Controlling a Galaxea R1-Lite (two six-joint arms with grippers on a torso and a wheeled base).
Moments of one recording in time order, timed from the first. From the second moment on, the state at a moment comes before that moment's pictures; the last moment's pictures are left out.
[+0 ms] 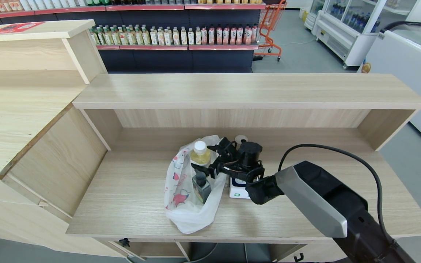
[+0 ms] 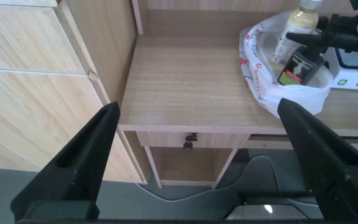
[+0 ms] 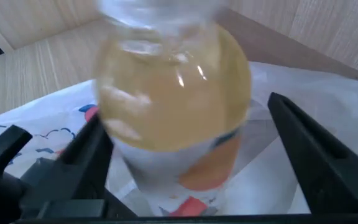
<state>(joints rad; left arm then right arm) 0.00 0.00 0.00 0.00 0.00 0.00 0.52 2.81 -1.87 -0.99 0.52 -0.18</state>
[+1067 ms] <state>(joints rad) 0.00 0.00 0.00 0.00 0.00 0.00 0.32 2.06 -1.00 -1.04 0.43 0.11</state>
